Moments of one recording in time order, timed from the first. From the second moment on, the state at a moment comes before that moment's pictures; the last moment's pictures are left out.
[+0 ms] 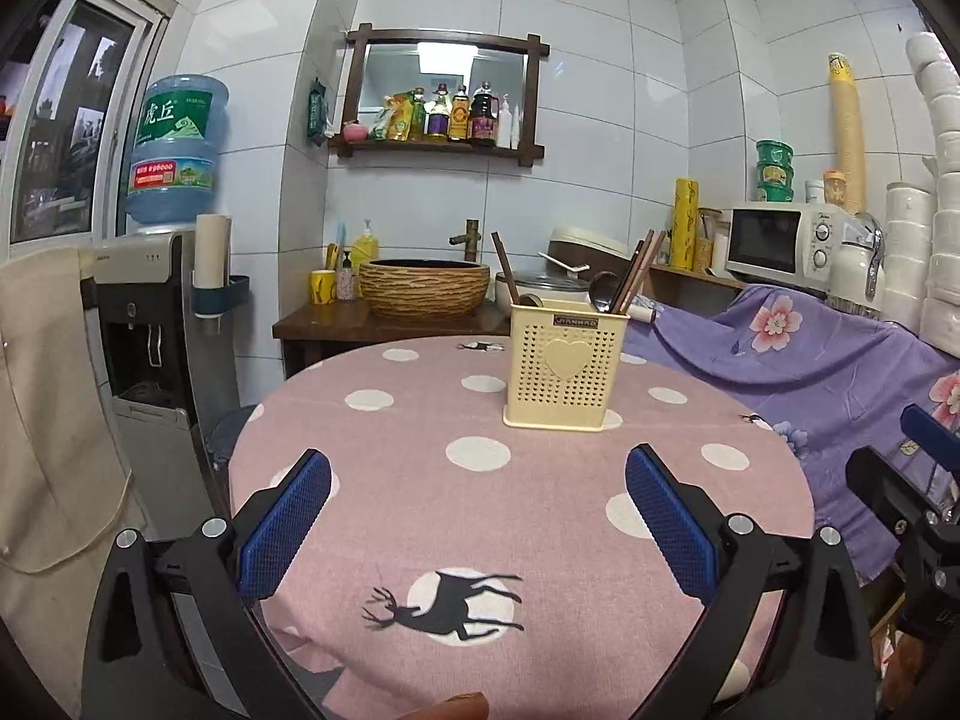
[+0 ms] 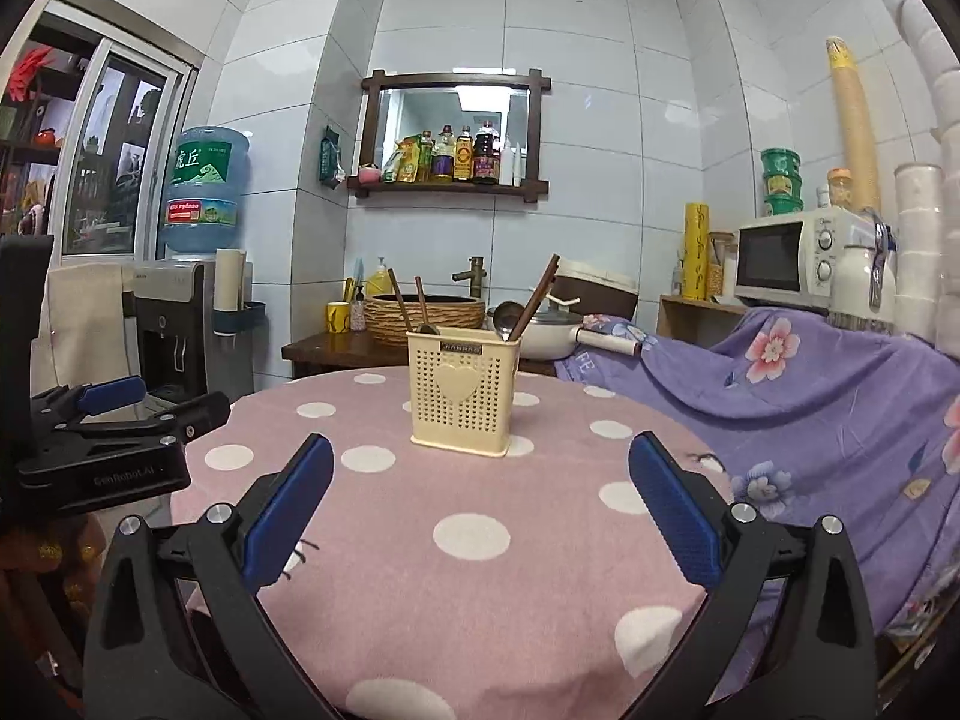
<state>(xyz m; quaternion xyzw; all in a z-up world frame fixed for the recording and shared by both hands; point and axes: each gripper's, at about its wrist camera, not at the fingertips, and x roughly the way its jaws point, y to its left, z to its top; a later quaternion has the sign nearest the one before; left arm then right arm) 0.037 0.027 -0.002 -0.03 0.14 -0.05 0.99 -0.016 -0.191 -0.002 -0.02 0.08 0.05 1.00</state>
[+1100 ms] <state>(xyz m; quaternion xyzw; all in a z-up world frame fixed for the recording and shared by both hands) 0.019 0.026 -0.015 -0.04 0.15 -0.05 0.99 -0.019 -0.206 -0.014 0.02 0.10 0.04 0.99</state>
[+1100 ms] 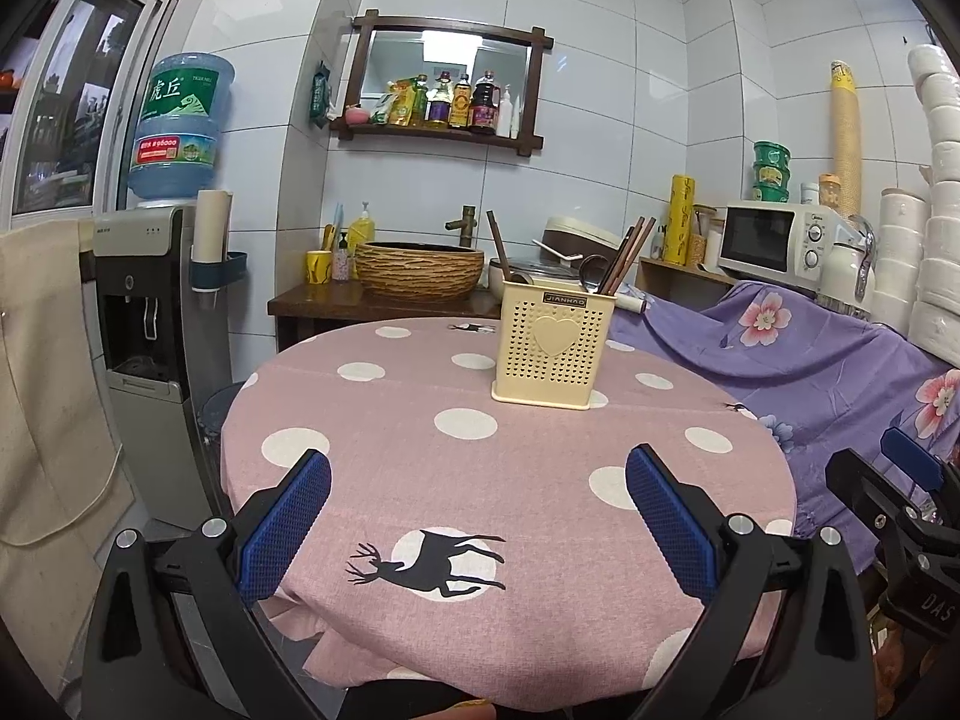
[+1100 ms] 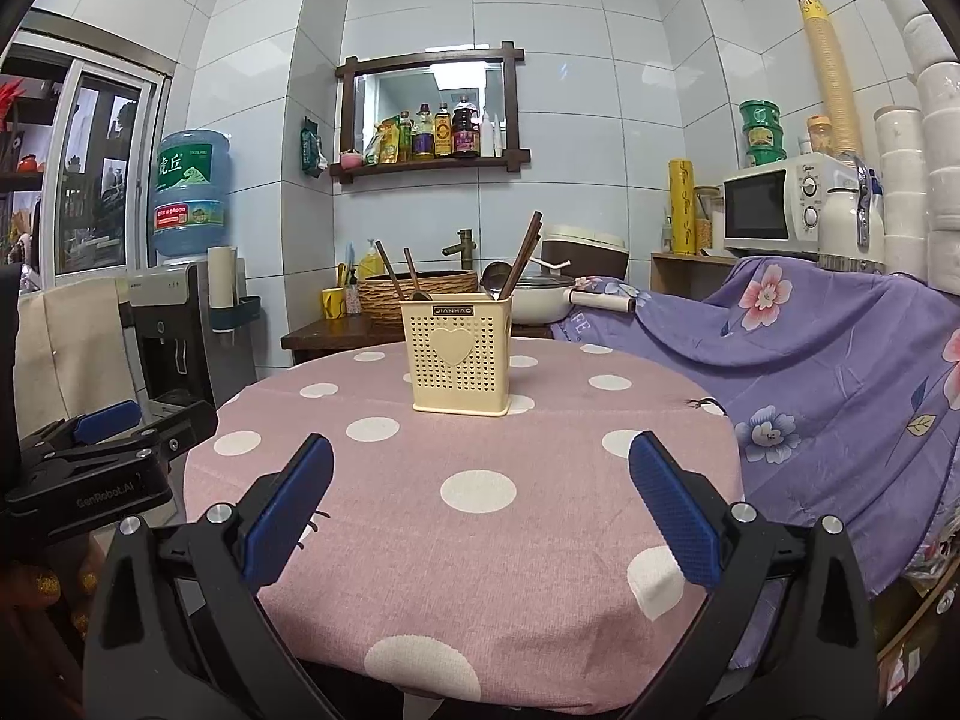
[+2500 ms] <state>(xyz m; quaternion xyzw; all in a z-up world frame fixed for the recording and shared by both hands) 0.021 0.021 -0.019 -0.03 0.16 -0.05 0.99 -0.015 -0.209 -0.018 0.03 0.11 0.04 0.99</state>
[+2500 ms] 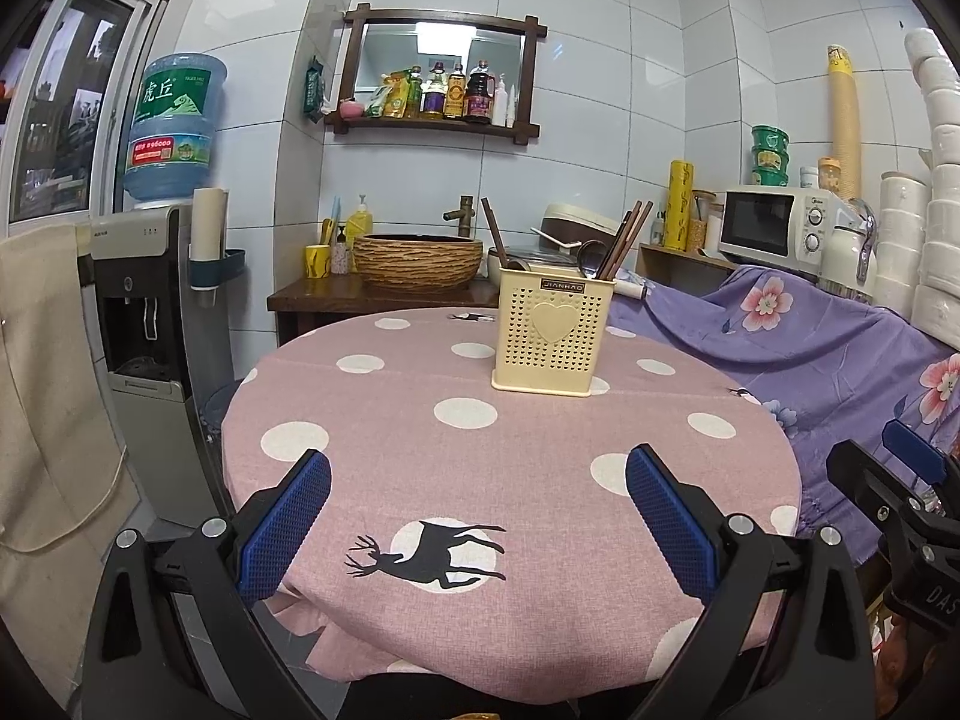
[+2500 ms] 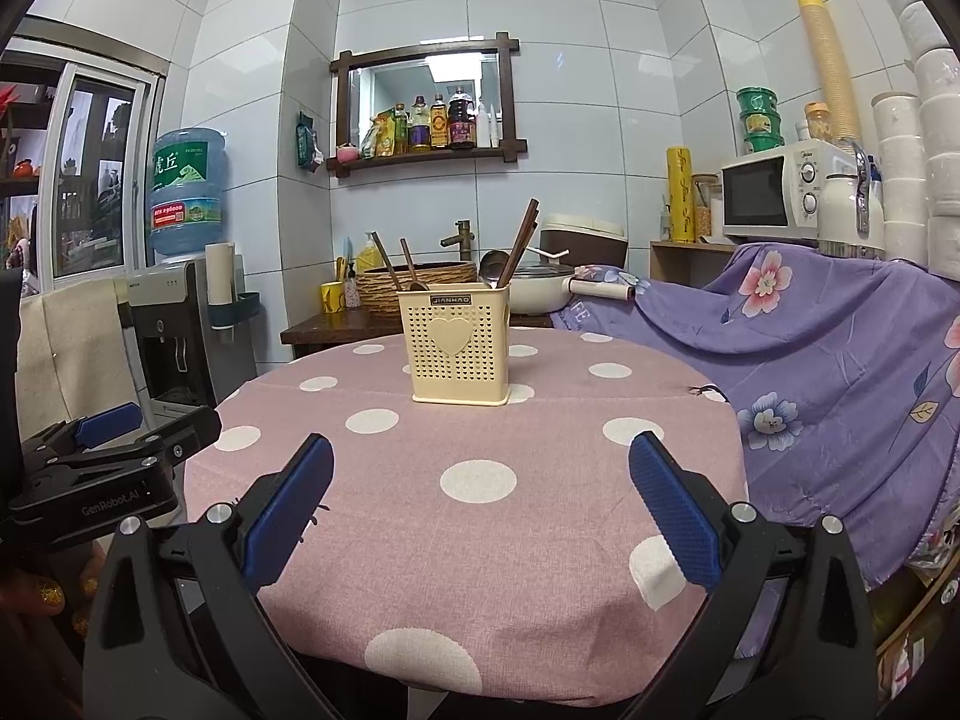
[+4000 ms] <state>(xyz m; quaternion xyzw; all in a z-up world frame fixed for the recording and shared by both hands) 0.020 0.019 -0.019 -0.02 0.16 -0.05 0.99 -0.014 -0.207 -0.019 0.02 0.11 0.04 0.99</state>
